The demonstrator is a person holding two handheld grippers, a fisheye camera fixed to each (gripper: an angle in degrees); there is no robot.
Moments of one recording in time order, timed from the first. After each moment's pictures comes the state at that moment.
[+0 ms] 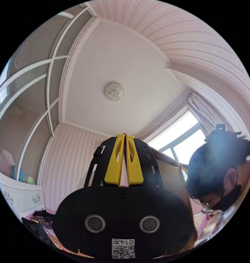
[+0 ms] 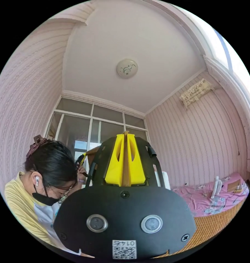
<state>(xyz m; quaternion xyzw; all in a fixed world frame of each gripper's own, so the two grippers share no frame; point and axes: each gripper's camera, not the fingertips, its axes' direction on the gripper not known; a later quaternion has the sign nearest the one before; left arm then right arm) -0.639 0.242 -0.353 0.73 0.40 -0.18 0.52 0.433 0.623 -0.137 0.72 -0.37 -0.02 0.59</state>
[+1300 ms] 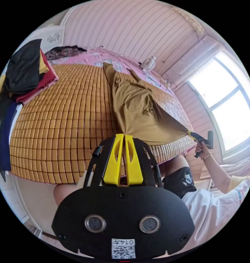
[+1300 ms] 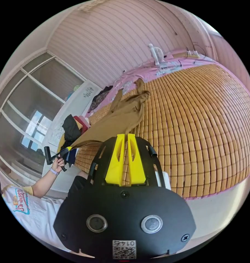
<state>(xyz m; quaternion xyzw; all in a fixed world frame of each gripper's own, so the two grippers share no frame) -0.159 0.079 0.115 -0.05 0.54 -0.02 0.84 0.387 0.472 0.345 0.13 -0.39 0.22 0.88</state>
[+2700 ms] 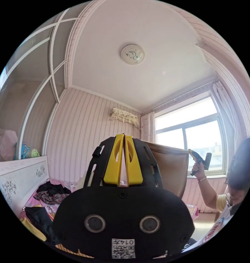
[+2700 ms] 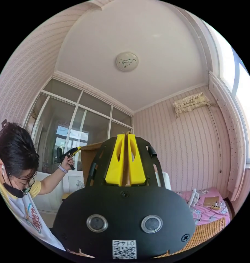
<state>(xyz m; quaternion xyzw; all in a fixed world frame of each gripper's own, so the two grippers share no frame) -0.655 0.006 -0.273 0.57 0.47 -0.15 0.66 0.452 0.514 -0.149 0.70 -0.27 -0.02 0.66</state>
